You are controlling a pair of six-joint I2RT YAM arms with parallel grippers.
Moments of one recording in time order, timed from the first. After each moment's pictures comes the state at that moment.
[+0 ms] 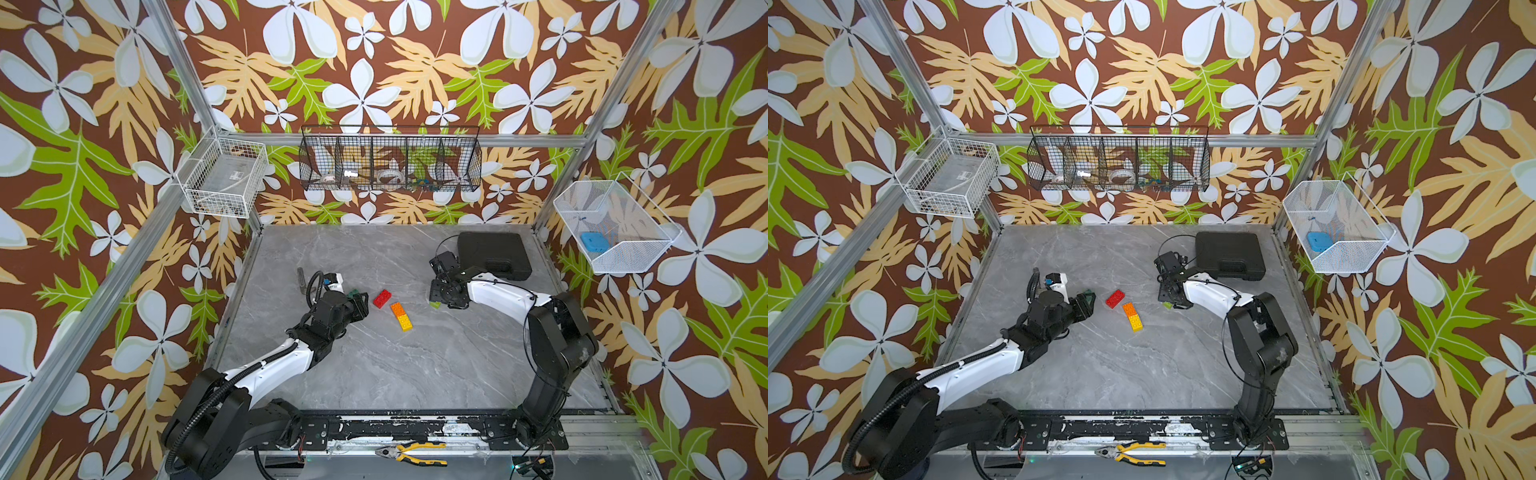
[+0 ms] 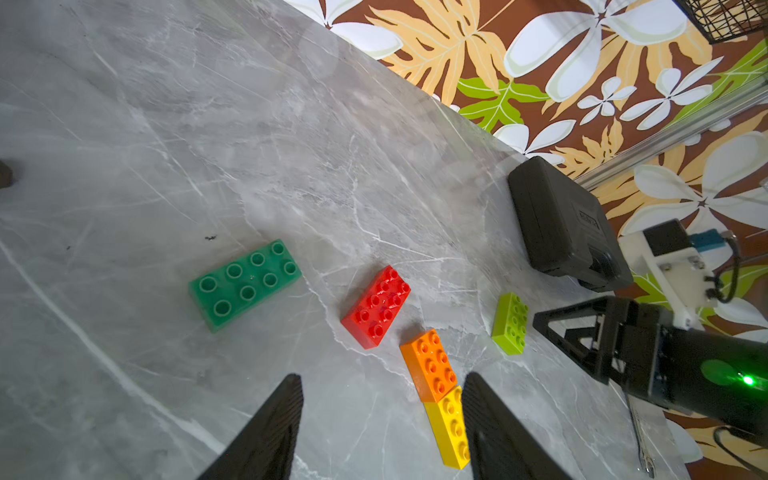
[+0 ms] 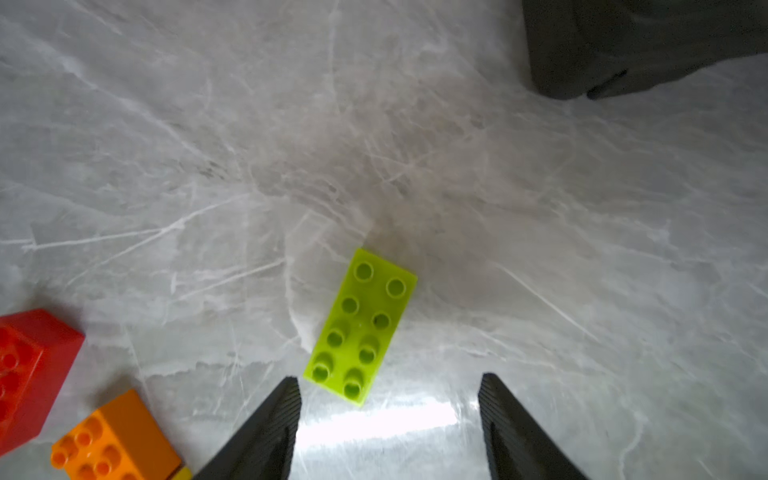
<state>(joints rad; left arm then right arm) -0.51 1.23 0.52 0.24 -0.12 -0.72 0.50 1.85 1.27 -0.58 0.25 0.65</state>
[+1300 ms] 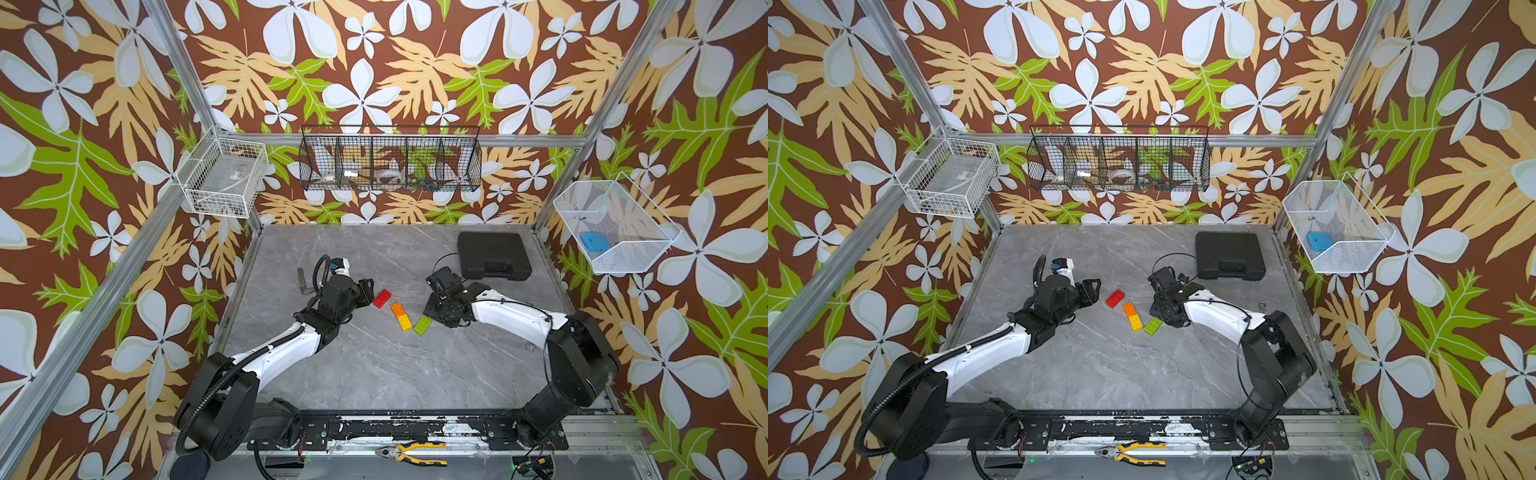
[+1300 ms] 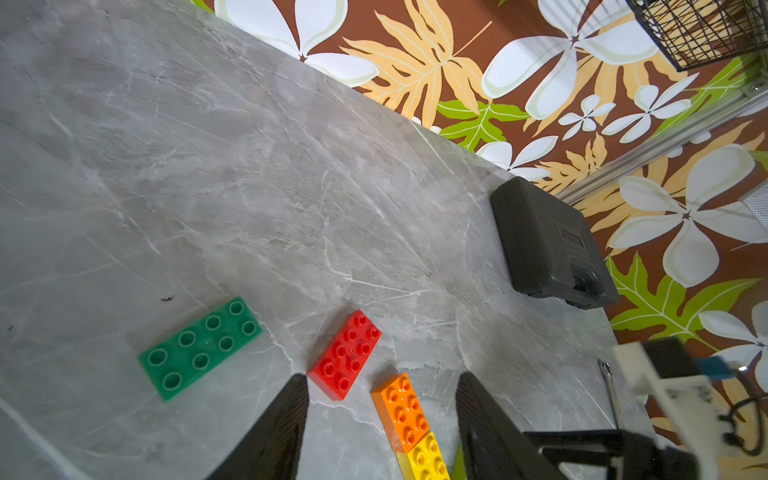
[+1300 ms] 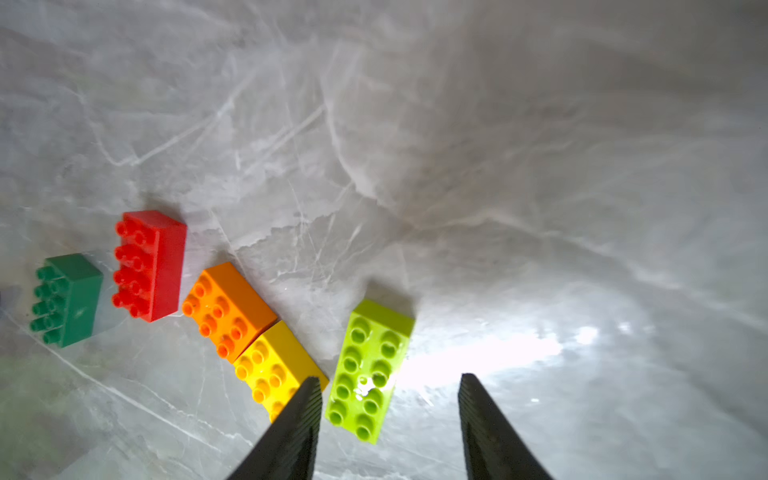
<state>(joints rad) -0.51 1.32 0.69 0.18 -0.11 -0.70 0.59 1.64 1.11 -0.60 0.09 0.93</state>
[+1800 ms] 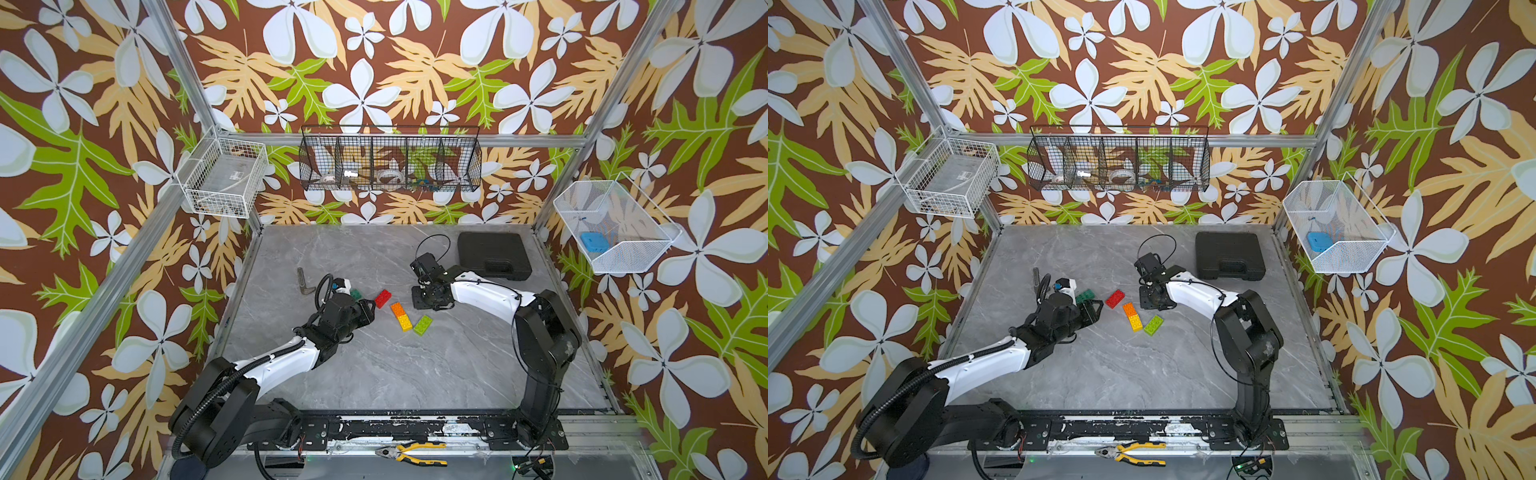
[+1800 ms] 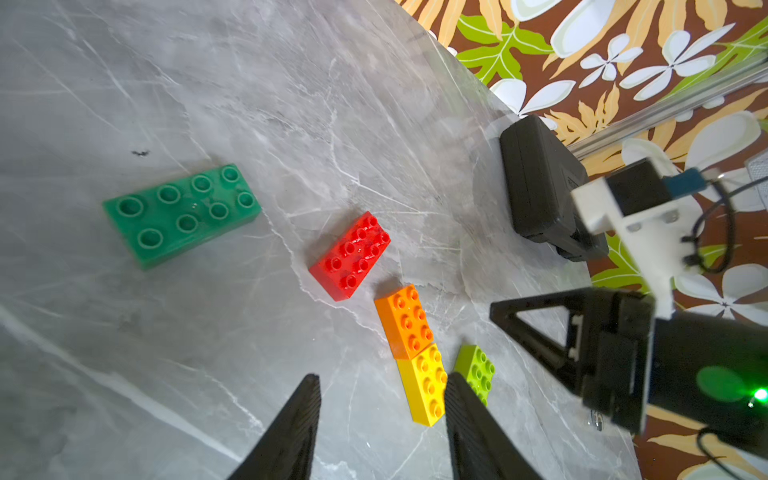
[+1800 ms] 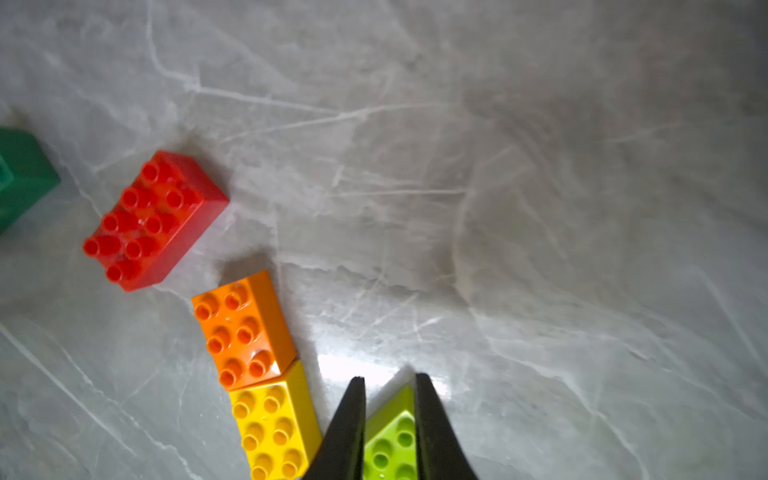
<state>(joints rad) -0.56 1.29 0.53 0.23 -0.06 -0.84 0.62 1.91 1.38 -0.67 0.07 0.47</state>
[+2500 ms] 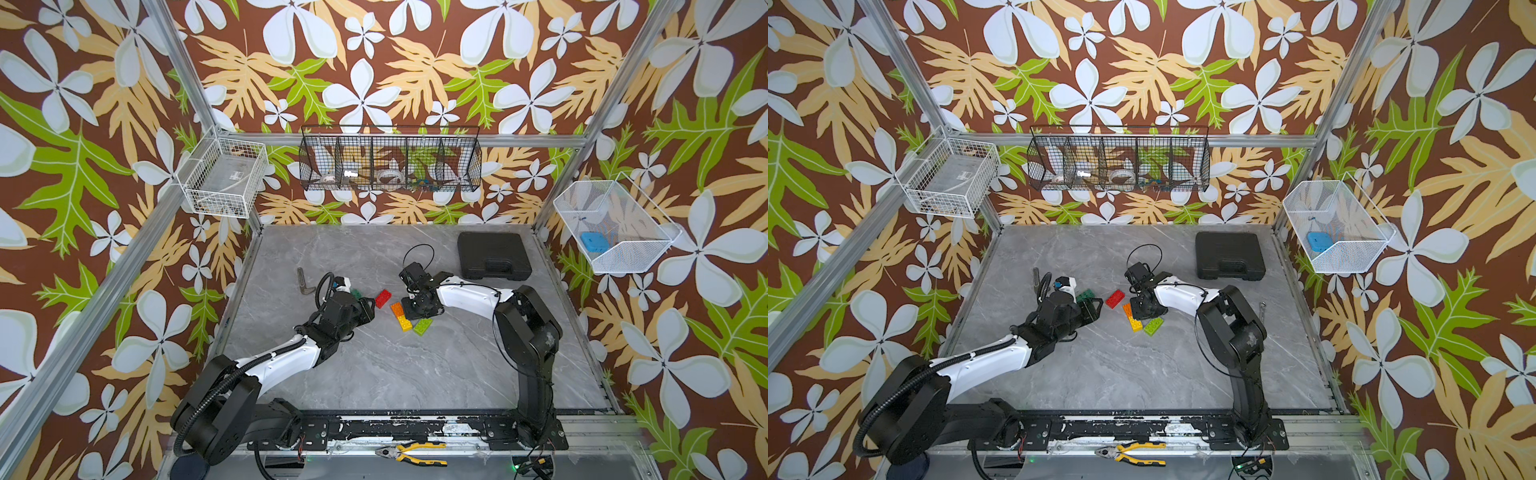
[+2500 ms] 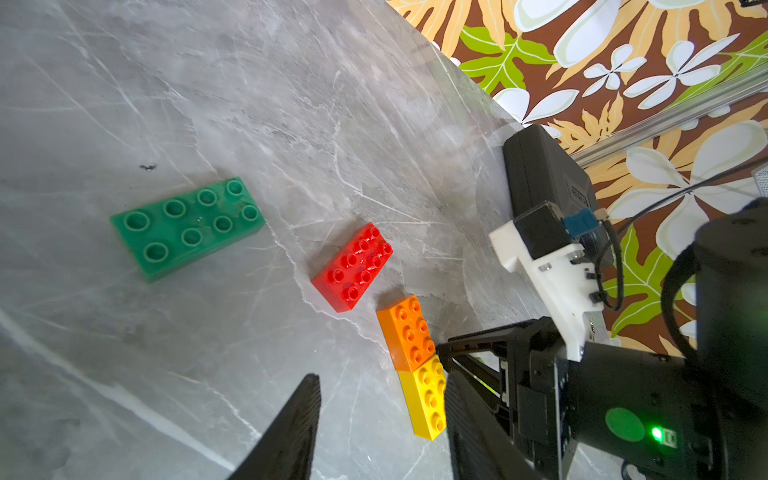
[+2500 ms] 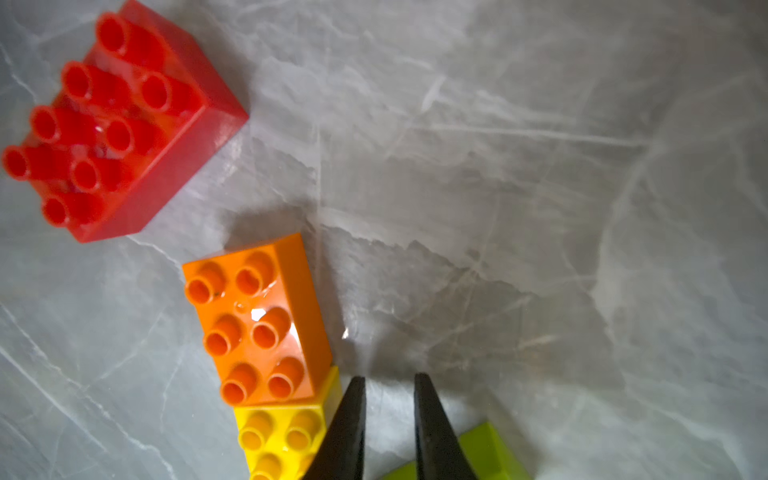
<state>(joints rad) -0.56 1.31 0.54 0.23 -0.07 -0.84 0.66 2.01 1.40 -0.65 0.01 0.43</state>
